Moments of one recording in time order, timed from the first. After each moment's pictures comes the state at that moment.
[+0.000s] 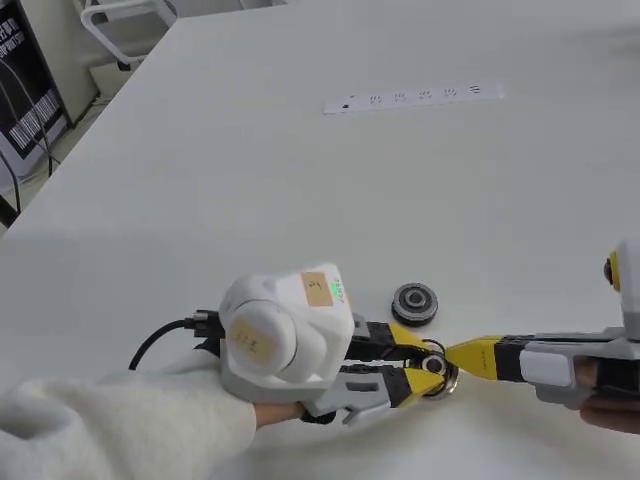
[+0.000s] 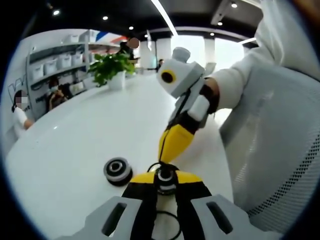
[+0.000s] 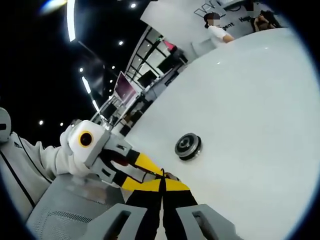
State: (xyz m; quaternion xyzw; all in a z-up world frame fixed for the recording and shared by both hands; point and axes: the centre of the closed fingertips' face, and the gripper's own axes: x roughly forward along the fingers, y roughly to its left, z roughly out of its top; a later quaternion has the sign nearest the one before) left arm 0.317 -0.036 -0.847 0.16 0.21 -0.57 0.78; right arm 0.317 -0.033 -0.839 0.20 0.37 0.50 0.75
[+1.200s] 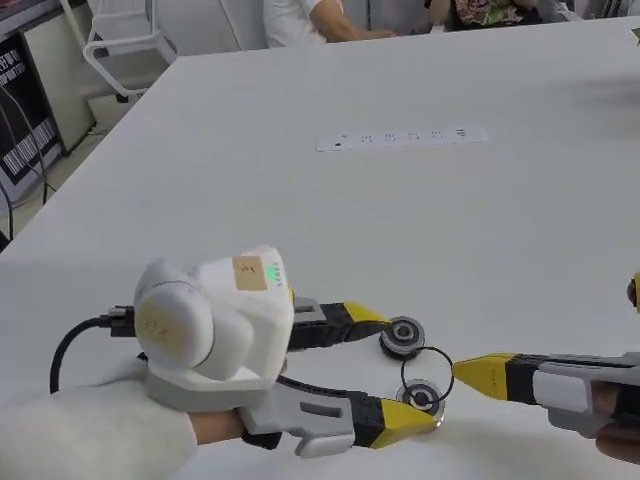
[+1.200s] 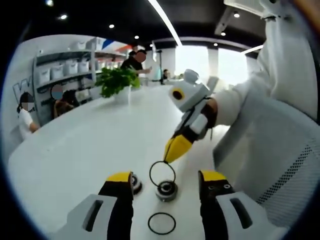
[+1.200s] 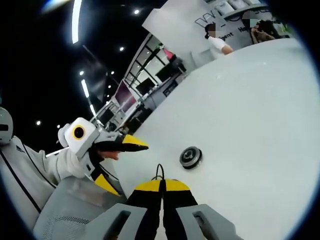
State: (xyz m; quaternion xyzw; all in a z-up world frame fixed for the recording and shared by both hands) left arm 0.310 -0.018 -0.783 0.13 0.17 -0.56 0.80; right arm 0.318 -0.048 -0.806 0.20 0.34 0.49 0.78
